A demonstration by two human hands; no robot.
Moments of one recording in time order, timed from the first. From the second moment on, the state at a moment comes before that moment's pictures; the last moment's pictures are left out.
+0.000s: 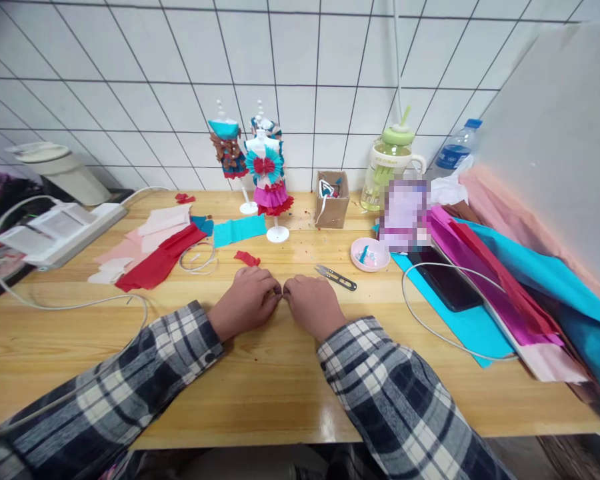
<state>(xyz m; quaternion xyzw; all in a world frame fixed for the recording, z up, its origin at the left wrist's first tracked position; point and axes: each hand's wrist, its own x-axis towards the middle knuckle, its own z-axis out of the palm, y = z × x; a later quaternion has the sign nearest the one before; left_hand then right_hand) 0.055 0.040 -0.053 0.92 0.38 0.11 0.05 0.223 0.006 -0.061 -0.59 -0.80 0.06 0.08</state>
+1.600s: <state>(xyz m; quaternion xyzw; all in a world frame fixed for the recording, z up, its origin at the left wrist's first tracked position) 0.033 0.043 -0.058 0.87 0.39 0.24 0.17 0.279 0.045 -0.064 -0.61 -0.79 -0.02 0.08</state>
